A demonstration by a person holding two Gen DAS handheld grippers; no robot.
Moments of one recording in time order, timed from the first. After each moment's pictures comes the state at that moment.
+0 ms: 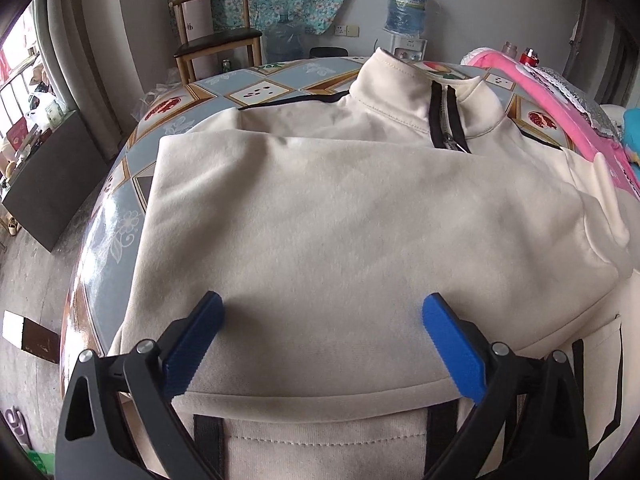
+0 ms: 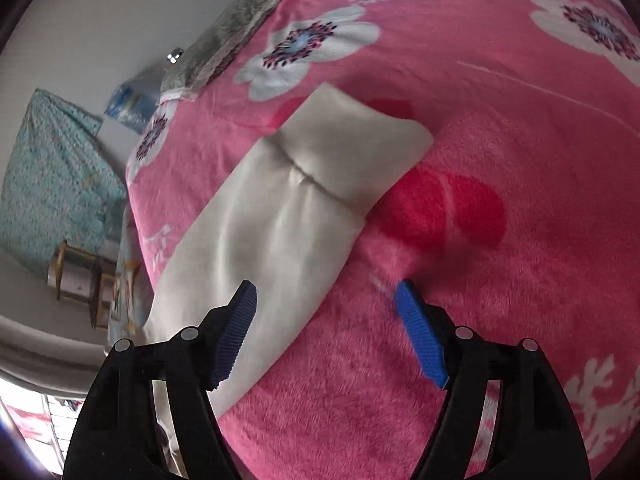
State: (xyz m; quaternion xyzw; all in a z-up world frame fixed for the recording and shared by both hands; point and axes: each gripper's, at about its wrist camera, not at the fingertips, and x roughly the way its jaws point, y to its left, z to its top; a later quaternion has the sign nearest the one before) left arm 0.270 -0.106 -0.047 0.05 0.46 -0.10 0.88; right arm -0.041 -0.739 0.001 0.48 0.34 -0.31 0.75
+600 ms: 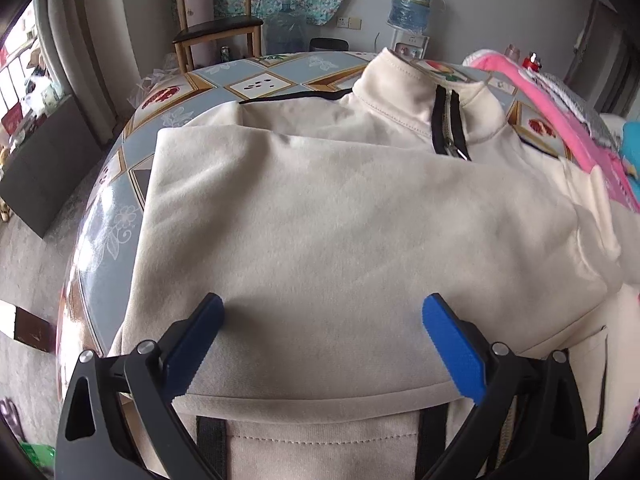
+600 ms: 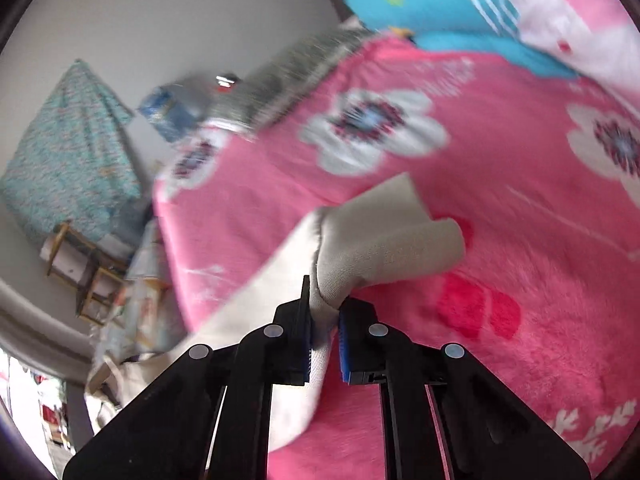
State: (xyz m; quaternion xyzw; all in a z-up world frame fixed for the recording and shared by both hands) left arm 0.278 -0.096 -0.039 0.01 0.48 -0.11 0.87; right arm 0.001 -0.711 0.097 0.36 0.30 -0.30 0.83
